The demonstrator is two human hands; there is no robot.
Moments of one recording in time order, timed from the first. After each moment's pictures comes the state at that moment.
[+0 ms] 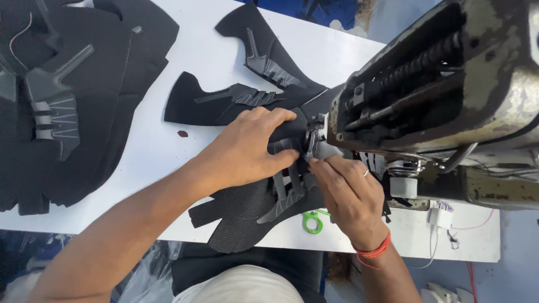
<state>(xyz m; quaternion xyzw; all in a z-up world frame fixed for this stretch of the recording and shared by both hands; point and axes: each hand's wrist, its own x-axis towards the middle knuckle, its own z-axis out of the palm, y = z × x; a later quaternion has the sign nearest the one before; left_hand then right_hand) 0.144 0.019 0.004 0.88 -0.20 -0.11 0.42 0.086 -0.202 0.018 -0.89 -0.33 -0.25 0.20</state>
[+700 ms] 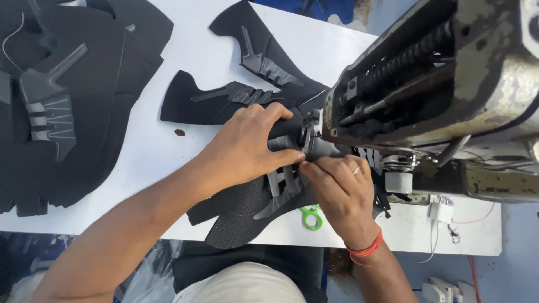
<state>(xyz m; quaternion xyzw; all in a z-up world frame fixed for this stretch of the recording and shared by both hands) 0.144 0.009 0.003 0.90 -0.19 -0.10 0.39 0.081 -0.206 0.008 -0.88 -0.35 -0.27 0.18</state>
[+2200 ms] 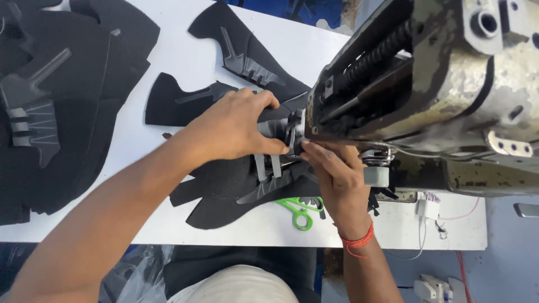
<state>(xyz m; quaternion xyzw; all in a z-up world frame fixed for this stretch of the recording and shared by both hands) 0.179 0.002 0.016 0.92 -0.18 -0.20 0.29 0.084 -0.217 0.003 -0.89 -0.19 -0.16 0.37</state>
